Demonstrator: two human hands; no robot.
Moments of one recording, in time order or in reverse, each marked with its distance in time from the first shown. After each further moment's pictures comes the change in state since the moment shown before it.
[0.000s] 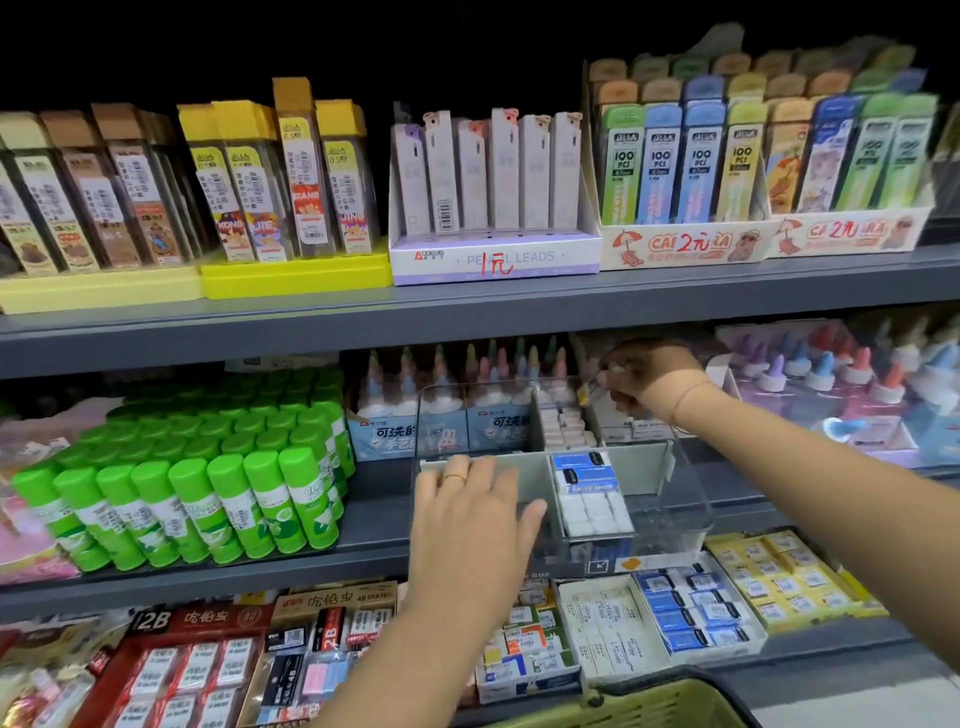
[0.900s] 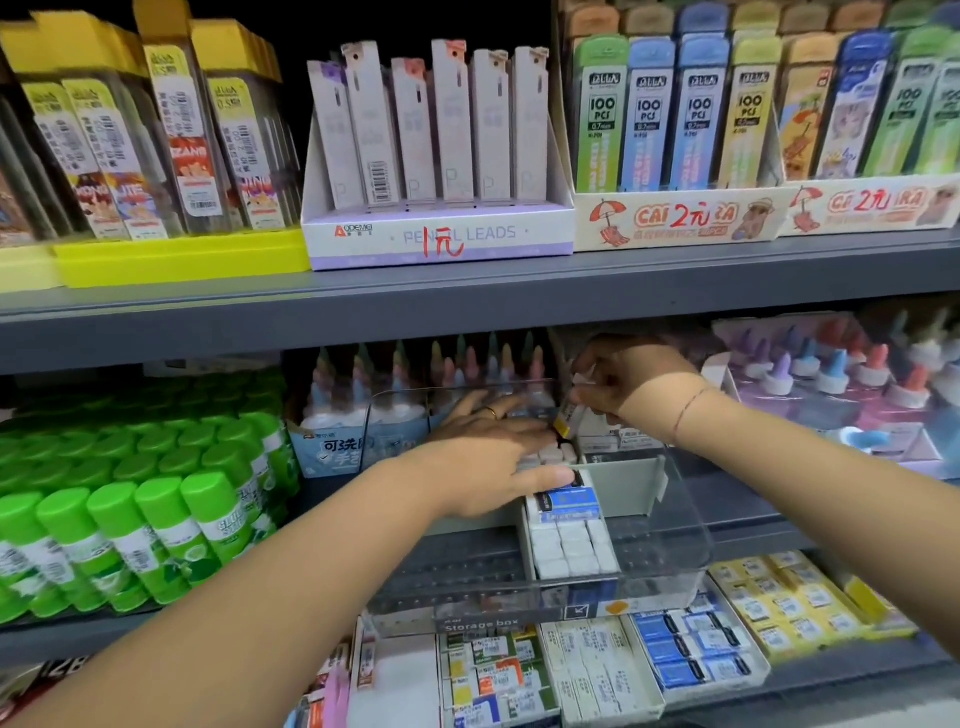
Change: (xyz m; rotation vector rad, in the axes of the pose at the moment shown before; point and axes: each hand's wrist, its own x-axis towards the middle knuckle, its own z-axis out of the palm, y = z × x) left_hand 0.135 -0.006 0.047 -0.052 -0.428 0.474; right_hand 0.006 0.004 -0.011 -0.369 -0.059 -0.217
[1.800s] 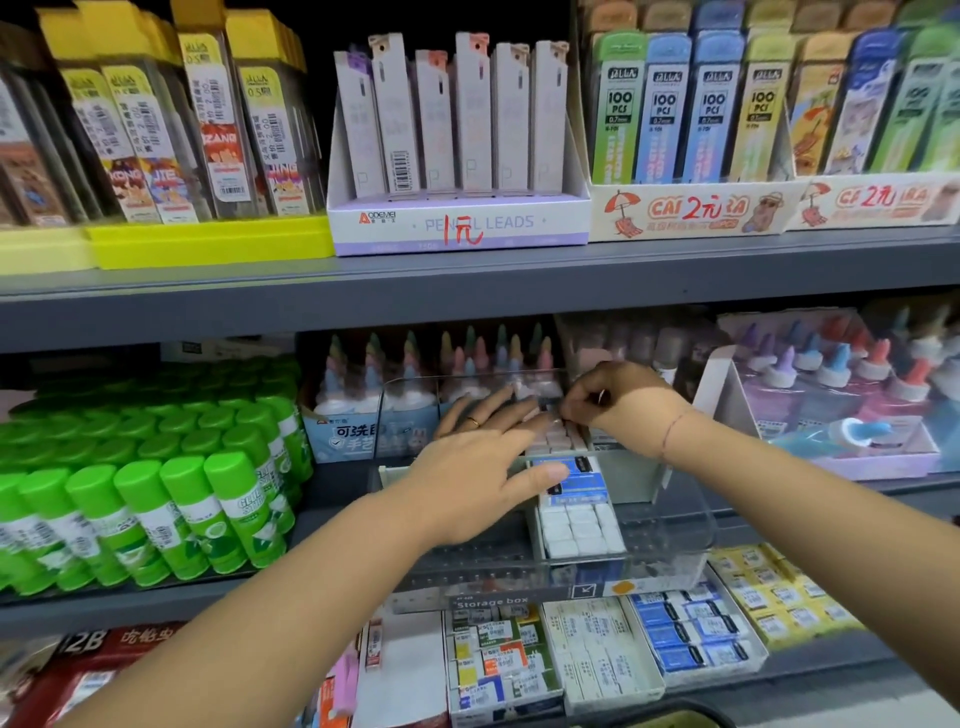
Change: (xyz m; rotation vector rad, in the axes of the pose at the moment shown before) left_hand -0.038 0.012 0.010 -0.127 0.182 -0.089; right_hand -0.006 0.006 0.034 0.035 -0.005 -0.009
